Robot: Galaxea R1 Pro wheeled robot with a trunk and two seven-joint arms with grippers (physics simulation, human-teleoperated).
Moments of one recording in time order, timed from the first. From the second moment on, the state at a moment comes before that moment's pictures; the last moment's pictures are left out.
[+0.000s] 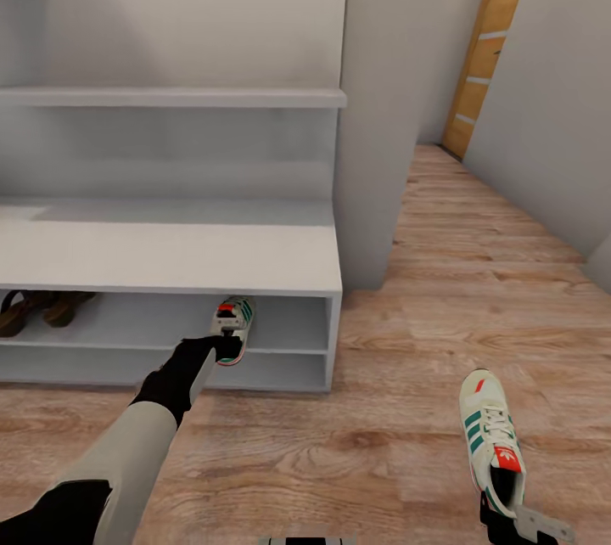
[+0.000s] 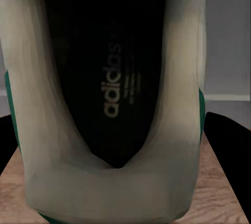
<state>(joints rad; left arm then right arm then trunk) -0.84 -0.06 0.06 -0.61 -0.07 0.48 0.00 -0.32 -0.18 -0.05 -0.23 -0.23 -0.59 -0.17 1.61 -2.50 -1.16</state>
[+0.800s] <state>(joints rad) -0.84 -0.06 0.06 -0.61 -0.07 0.48 0.00 -0.32 -0.18 -0.05 -0.23 -0.23 -0.59 -0.17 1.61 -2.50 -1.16</state>
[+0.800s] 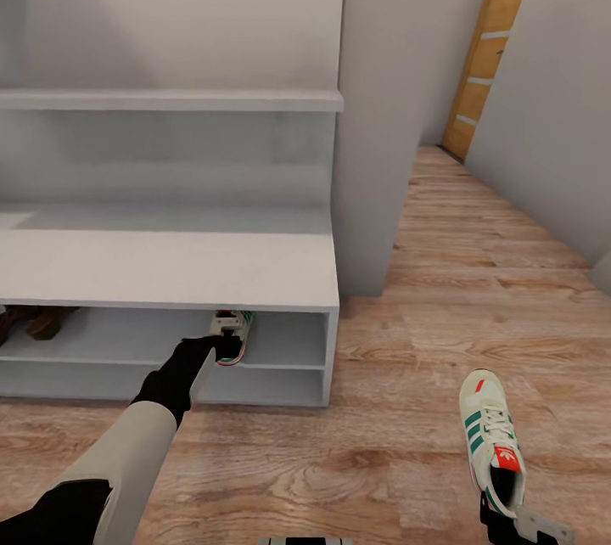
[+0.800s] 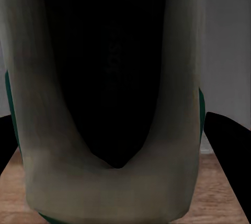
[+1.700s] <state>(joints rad) -0.84 -0.06 0.06 -0.61 -0.07 0.48 0.00 -0.32 -0.18 -0.05 -0.23 -0.23 -0.59 -0.17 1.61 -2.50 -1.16</state>
